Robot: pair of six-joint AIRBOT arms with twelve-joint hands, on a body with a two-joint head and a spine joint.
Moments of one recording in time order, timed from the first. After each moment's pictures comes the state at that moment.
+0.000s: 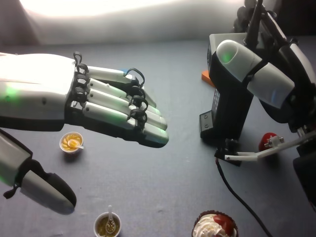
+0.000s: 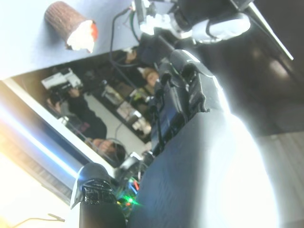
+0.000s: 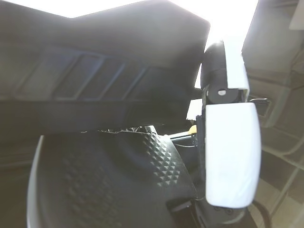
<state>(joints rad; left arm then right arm) 0.37 -0.52 1.25 1.27 -1.24 -0.27 -0.58 -1.36 1.17 0.58 1.37 0.17</state>
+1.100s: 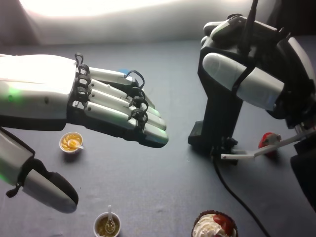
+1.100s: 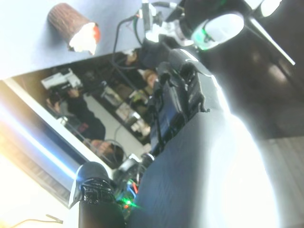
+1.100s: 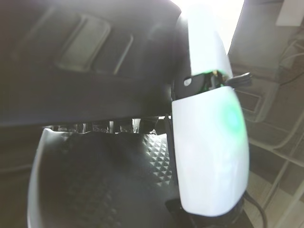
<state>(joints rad) 0.37 -0.52 1.25 1.28 -1.22 -0.28 -0.55 -1.36 1.15 0.55 1.37 0.16</state>
